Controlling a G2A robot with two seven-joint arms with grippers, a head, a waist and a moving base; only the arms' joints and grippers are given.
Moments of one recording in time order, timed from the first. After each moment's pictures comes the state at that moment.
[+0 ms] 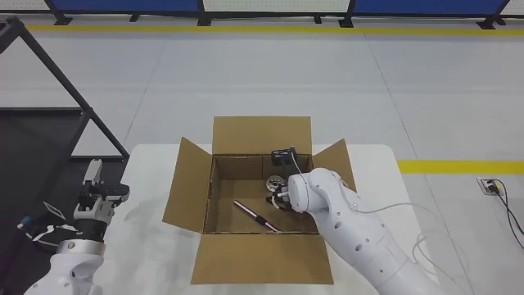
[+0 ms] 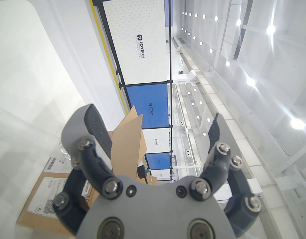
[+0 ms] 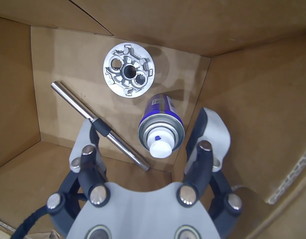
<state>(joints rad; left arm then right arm) 1.39 -1.24 -1.79 -1.98 -0.27 0.17 -0.05 -0.39 -1.47 0.76 -1.08 -0.89 0.43 1.11</state>
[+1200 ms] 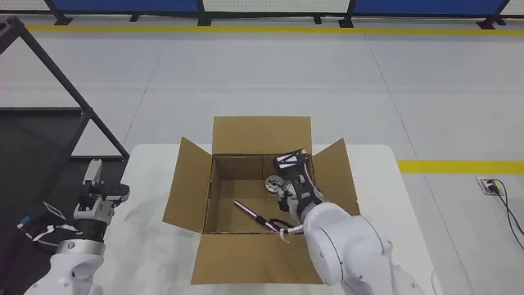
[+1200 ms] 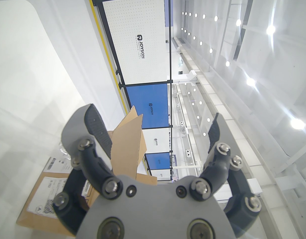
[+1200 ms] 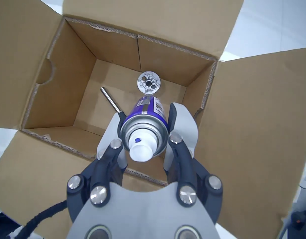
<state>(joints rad) 1.39 -1.24 -1.79 -1.98 -0.27 0.17 -0.05 -0.81 -1.37 0.97 -1.99 -1.38 0.39 1.24</state>
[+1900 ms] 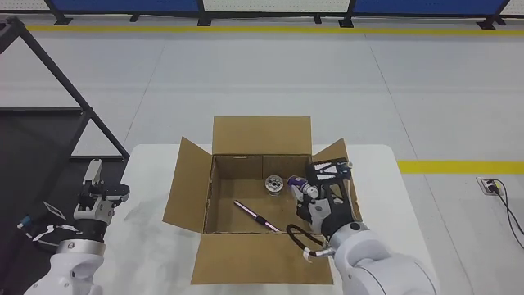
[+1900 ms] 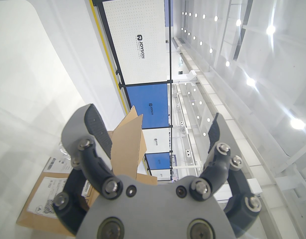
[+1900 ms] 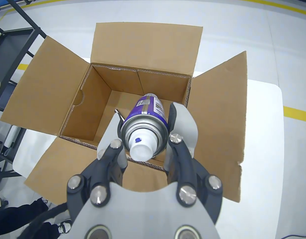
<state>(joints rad) 1.39 -1.24 -1.79 -1.98 -0.27 0.17 -0.05 -1.02 -1.36 1.11 -2.23 -1.32 0.40 1.06</state>
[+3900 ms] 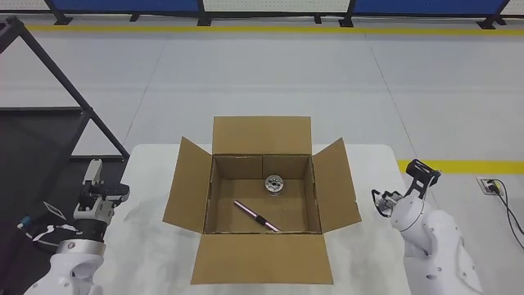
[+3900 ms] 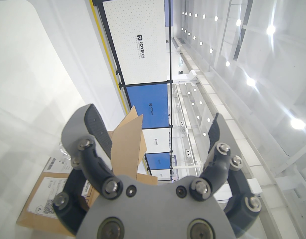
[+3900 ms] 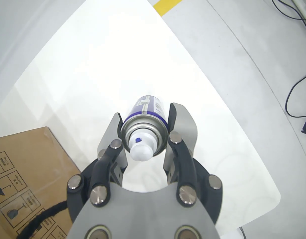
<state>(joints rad) 1.39 -1.24 -1.79 -1.98 -0.27 0.17 -0.05 -0.92 -1.38 1.54 -1.58 -1.37 0.71 1.11</state>
